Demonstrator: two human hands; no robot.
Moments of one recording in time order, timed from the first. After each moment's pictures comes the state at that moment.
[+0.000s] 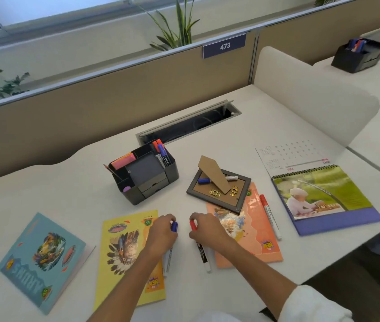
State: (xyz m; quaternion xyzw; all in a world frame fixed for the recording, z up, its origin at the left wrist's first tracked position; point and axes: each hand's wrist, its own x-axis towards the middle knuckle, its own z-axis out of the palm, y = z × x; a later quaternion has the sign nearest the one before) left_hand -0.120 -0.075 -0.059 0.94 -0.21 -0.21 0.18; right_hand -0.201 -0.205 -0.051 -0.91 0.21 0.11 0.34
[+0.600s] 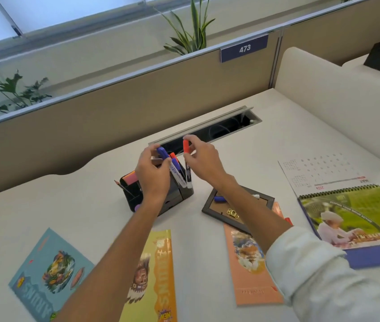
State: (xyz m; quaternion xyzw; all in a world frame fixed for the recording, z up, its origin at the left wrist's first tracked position) left_hand 0.000 -0.147 0.068 0.82 -0.14 0.10 0.55; right_hand -0.033 -0.278 0.055 -0.88 0.13 -0.21 0.41
